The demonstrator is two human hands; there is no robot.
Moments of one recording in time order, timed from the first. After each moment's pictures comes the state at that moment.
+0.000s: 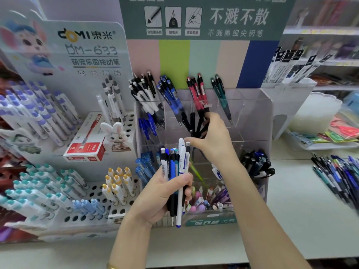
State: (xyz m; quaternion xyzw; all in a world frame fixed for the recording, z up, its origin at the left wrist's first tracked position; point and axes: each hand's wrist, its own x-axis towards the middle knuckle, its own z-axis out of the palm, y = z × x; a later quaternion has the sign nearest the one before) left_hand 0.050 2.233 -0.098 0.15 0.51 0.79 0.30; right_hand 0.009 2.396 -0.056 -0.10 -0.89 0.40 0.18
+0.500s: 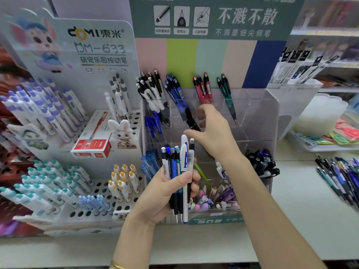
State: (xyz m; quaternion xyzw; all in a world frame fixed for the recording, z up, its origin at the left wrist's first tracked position) left_hand 0.054 2.226 -0.100 0.16 0.49 0.80 0.30; right_hand 0.004 2.388 -0.041 -0.01 -0.92 0.35 0.18
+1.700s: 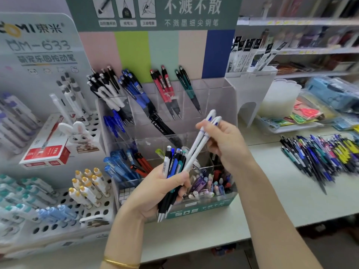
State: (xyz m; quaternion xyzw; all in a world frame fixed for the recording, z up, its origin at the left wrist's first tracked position) left_hand 0.061 2.273 -0.098 0.15 0.59 0.70 0.38; right_hand 0.074 2.456 -0.054 -0.12 -0.65 0.74 0.13
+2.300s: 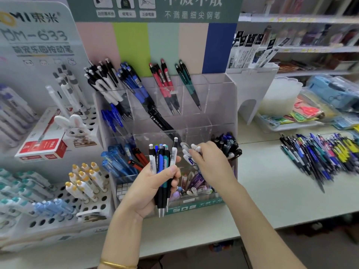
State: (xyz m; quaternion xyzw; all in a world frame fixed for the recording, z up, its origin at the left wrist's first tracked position) left_hand 0.064 2.271 -0.113 0.09 0.50 0.79 0.35; right_hand 0.080 2.443 -0.111 -0.13 -0.95 0.29 0.08
